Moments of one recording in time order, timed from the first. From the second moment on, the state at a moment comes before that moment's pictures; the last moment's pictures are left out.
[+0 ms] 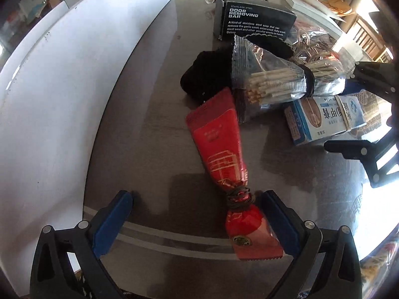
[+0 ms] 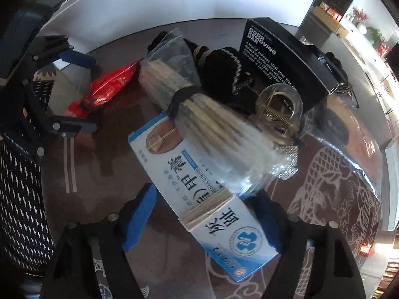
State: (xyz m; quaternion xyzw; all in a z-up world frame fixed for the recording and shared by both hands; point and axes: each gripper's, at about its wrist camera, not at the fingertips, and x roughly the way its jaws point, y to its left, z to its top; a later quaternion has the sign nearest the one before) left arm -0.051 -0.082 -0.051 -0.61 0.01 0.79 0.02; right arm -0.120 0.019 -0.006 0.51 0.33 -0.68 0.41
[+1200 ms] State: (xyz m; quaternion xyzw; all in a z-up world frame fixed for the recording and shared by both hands) left arm -0.013 -0.258 0.106 -0.41 -0.15 0.90 -0.01; right arm -0.101 -0.076 0.166 0.46 0.03 -0.77 0.45
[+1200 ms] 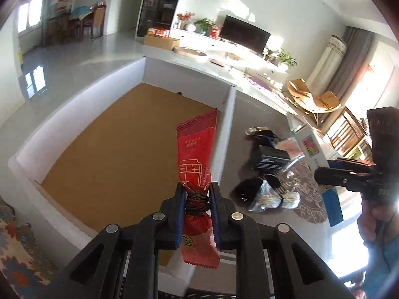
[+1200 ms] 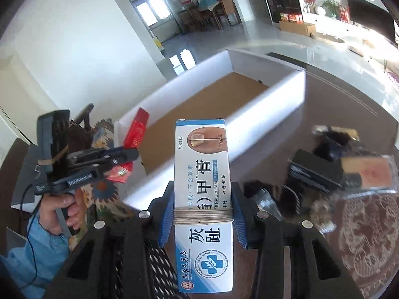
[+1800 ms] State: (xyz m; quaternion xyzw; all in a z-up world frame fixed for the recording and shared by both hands) left arm -0.033 -0.297 0.055 -0.41 -0.09 0.89 -0.17; right arm -0.140 -0.220 0.097 0.44 0.00 -0.81 0.39
